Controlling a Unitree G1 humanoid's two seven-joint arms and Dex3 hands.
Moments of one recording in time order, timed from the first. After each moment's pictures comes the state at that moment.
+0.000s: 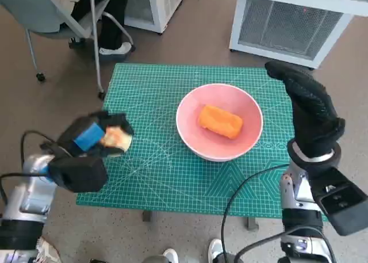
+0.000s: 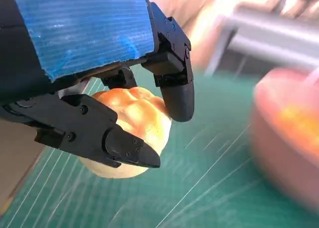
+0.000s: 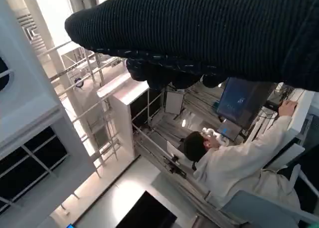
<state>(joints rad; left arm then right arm) -0.38 0.70 -0.03 0.12 0.31 -0.25 -0.38 -0.60 -0.16 -0.14 0.44 0.35 -0.95 0.51</state>
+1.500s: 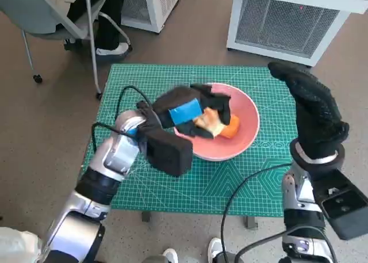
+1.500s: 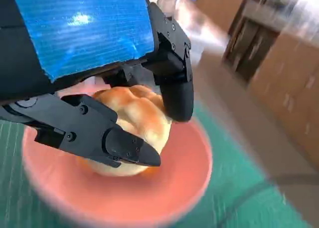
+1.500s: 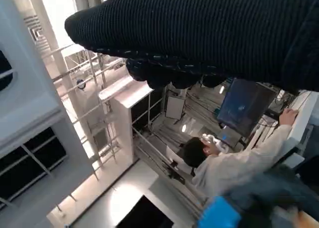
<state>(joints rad) -0.83 0.30 -0.35 0.45 0.36 -0.22 -0.56 -0.59 -0.17 -0.15 0.41 0.32 -0.96 0.50</state>
